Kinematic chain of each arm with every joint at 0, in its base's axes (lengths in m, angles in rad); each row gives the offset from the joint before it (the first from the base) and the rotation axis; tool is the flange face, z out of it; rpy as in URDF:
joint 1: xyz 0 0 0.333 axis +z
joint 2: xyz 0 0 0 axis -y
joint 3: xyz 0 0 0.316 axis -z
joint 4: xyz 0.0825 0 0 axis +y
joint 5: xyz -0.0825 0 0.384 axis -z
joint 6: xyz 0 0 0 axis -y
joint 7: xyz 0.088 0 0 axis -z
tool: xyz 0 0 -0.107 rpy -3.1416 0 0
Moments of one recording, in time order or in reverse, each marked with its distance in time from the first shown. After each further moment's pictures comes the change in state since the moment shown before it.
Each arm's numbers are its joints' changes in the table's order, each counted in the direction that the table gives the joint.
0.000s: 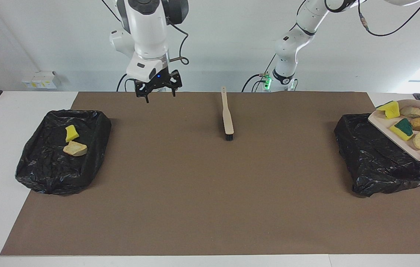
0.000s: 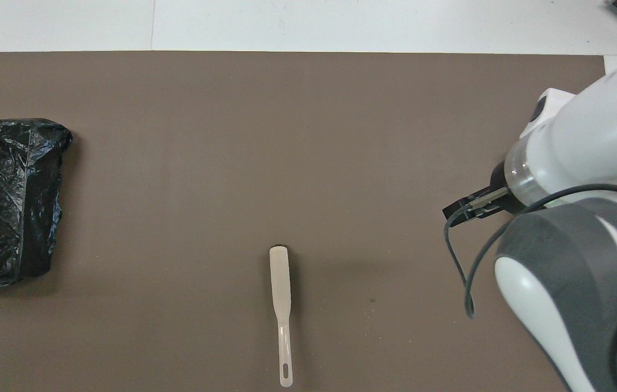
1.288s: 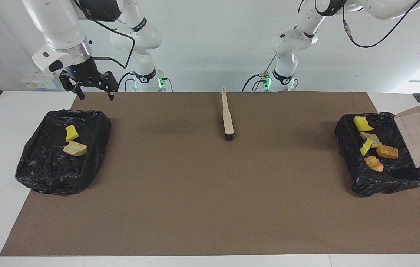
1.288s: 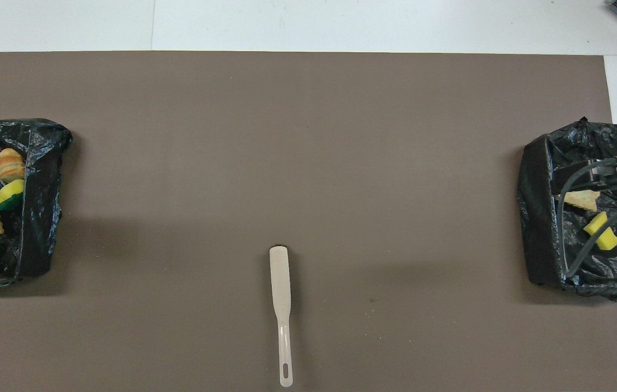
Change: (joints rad) left arm -0.233 -0.007 0.004 0.023 -0.529 0.077 0.001; right arm -0.115 0.036 0.120 -0.027 -0.033 -0.002 0.082
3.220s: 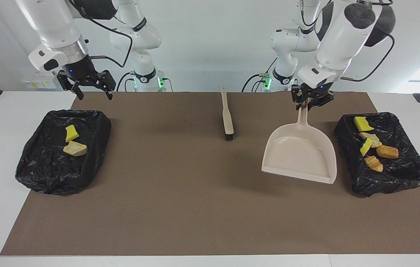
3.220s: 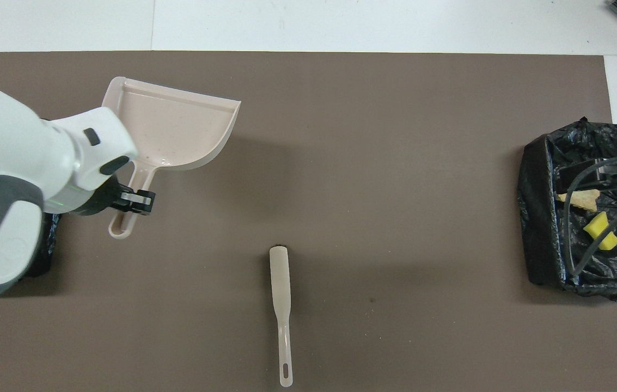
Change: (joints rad) left arm -0.506 0.281 0.046 0.345 1.025 -0.143 -1.829; right arm -0.001 0.001 0.004 0.000 -0.003 0.000 0.000
